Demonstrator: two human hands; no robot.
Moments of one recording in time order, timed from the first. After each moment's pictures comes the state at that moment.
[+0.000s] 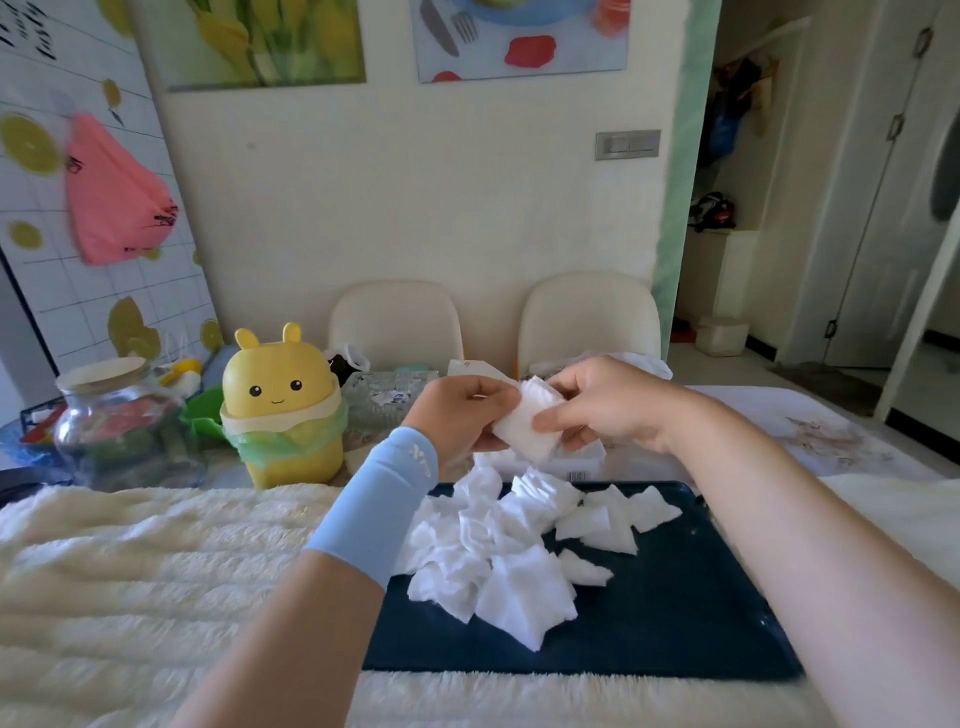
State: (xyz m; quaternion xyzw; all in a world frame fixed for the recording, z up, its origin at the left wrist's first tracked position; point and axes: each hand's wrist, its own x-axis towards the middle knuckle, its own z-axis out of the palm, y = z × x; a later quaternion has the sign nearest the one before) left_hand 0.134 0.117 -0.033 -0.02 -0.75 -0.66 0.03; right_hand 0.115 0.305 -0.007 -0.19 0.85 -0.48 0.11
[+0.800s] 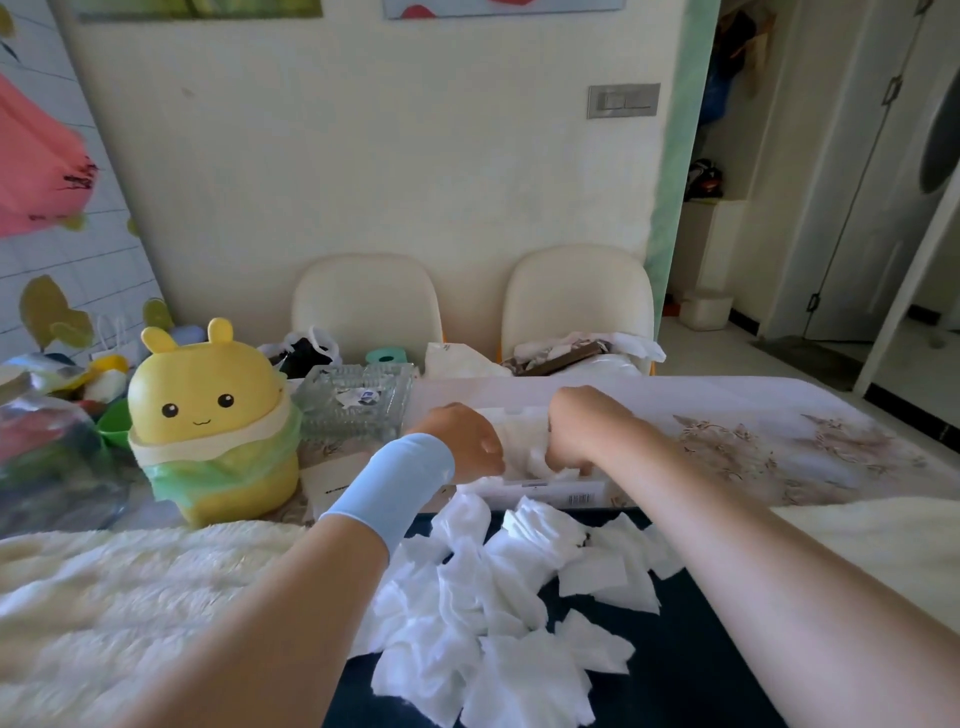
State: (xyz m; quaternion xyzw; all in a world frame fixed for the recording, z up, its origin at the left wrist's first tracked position) left_hand 0.021 0.110 -0.076 -0.06 -0.99 -0.14 -0.07; right_hand 0.017 0.274 -0.055 -0.05 0.99 -0.07 0.06
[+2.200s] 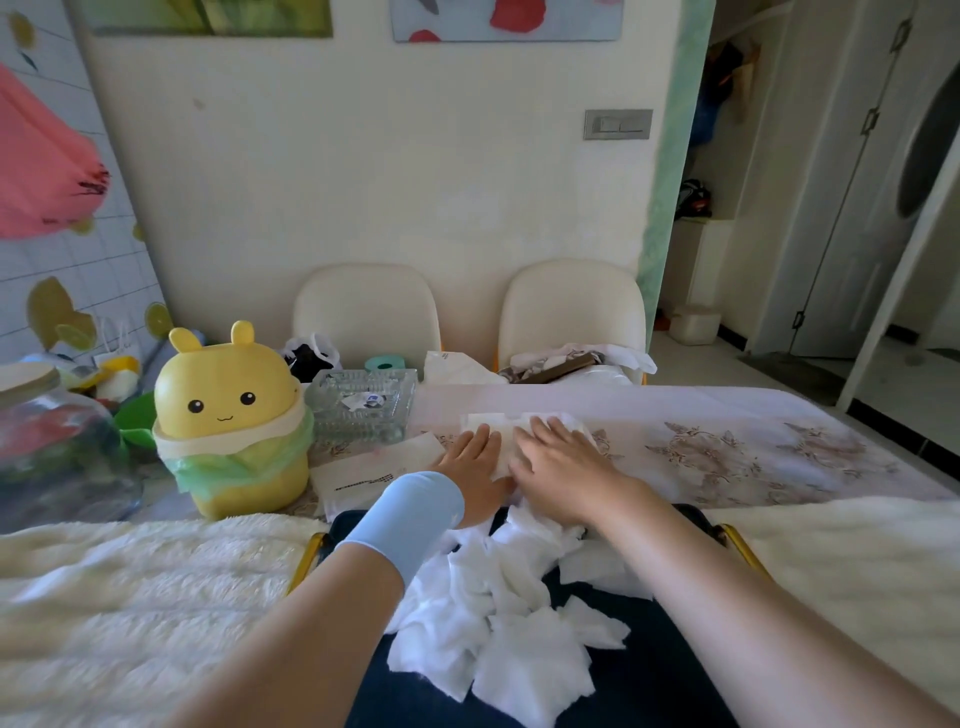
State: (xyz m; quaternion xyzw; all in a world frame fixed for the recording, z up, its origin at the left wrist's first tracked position) left_hand 0.049 0.114 -0.109 -0.10 -0.98 -0.10 -0.10; right_hand 0.049 0.263 -0.095 -0.17 0.98 -0.07 0.04
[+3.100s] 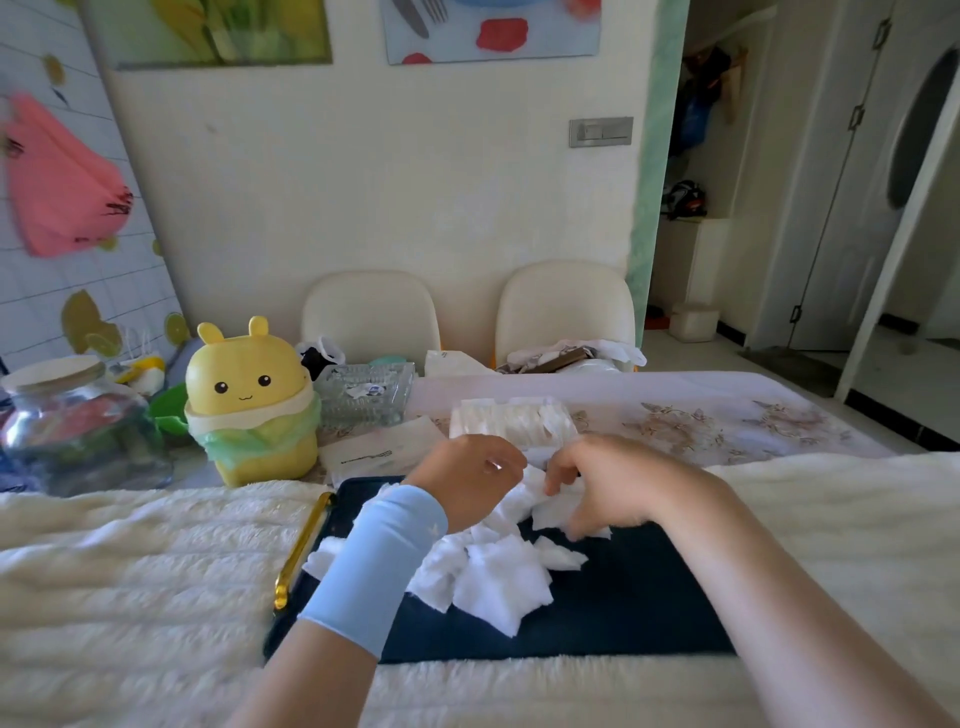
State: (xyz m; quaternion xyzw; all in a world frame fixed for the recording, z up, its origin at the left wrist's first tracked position) left_hand 0.160 0.136 -0.071 -0.10 -0.94 -0.33 -0.01; right_hand 0.150 0.330 -0.056 -0.17 0.98 -0.08 0.09
